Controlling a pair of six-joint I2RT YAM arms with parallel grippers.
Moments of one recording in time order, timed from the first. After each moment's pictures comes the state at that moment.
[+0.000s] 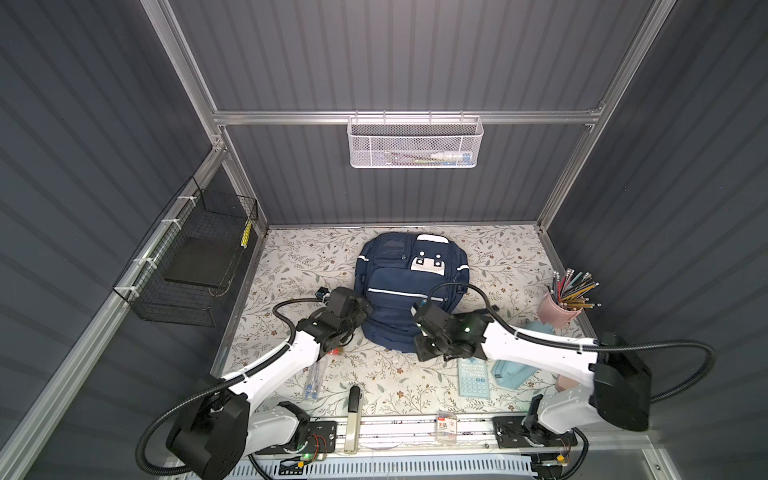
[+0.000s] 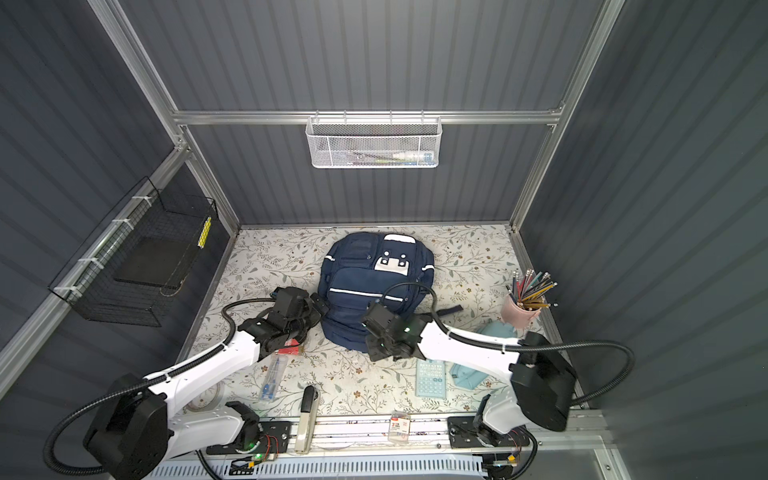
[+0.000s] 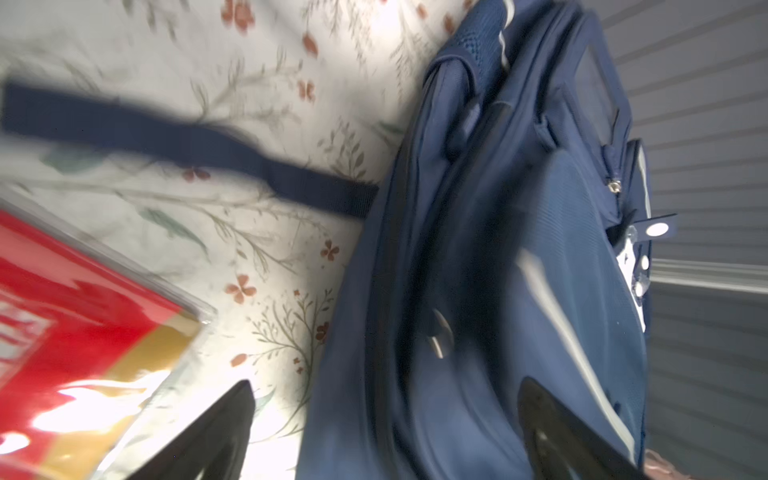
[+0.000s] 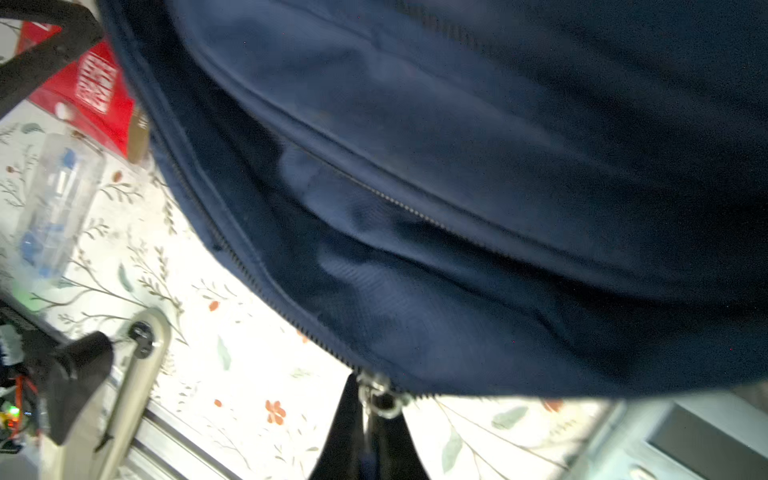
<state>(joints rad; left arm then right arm) -0.57 1.18 0.69 -0.30 -0.14 -1.18 1.01 1.51 1.02 -0.55 0.06 0.61</state>
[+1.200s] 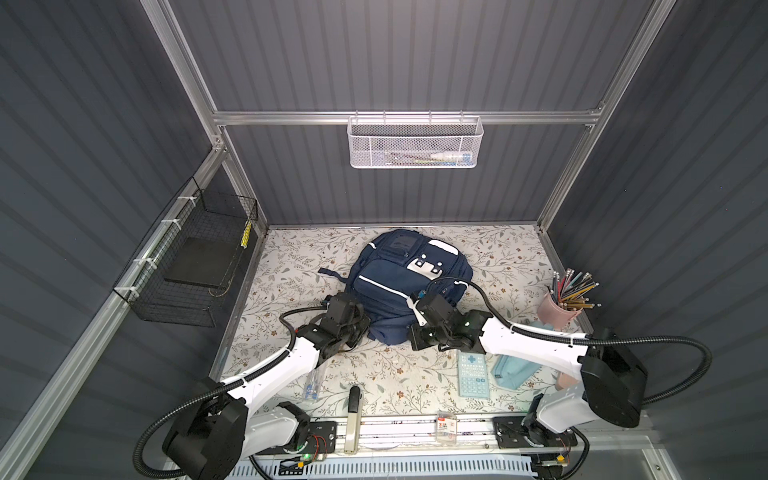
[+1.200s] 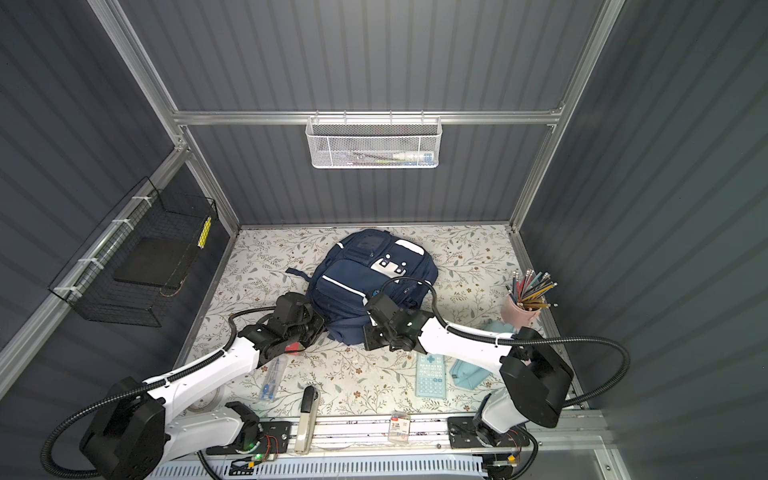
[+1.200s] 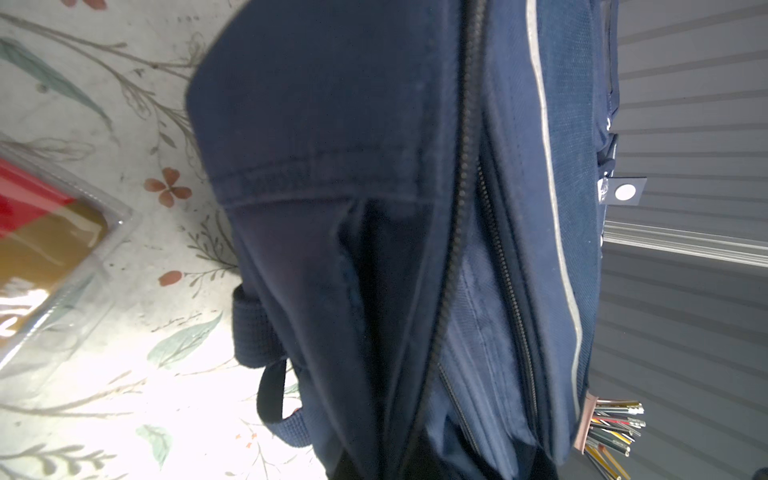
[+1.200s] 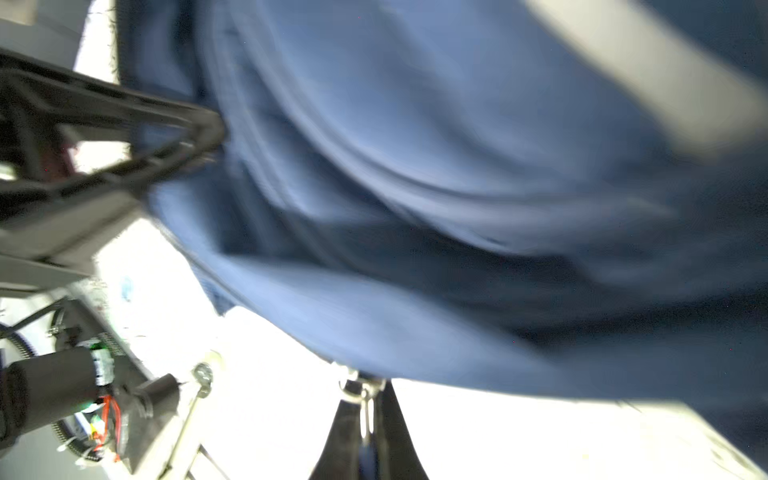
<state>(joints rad) -0.58 1.19 0.61 -0.18 0.04 -1.33 0.90 1.47 0.90 -0.35 -0.06 0.58</state>
